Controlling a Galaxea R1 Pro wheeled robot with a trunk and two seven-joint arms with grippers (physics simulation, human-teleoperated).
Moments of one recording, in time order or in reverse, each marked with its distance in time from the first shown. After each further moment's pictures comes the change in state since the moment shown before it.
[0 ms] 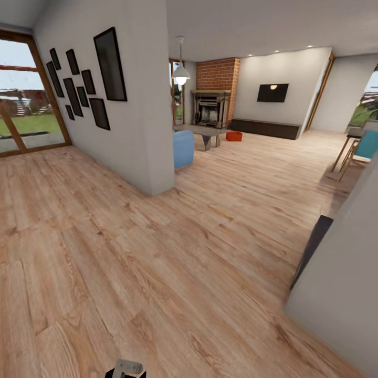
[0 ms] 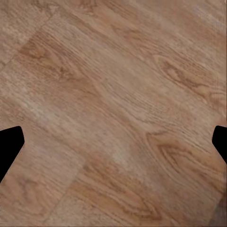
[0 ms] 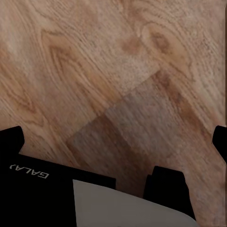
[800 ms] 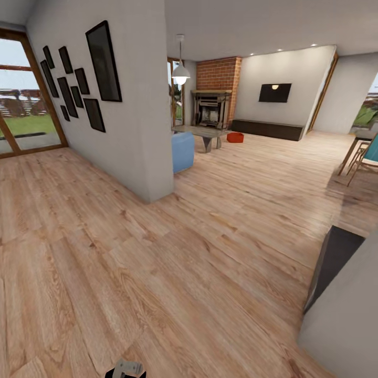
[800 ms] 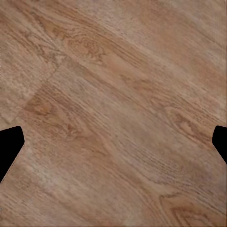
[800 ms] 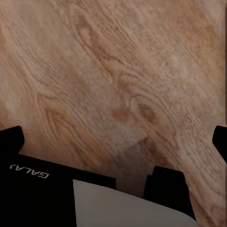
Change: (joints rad) left arm 0.000 0.000 0.000 0.000 0.000 0.000 0.000; right arm 0.000 0.000 0.000 0.000 0.000 0.000 0.000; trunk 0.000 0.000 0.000
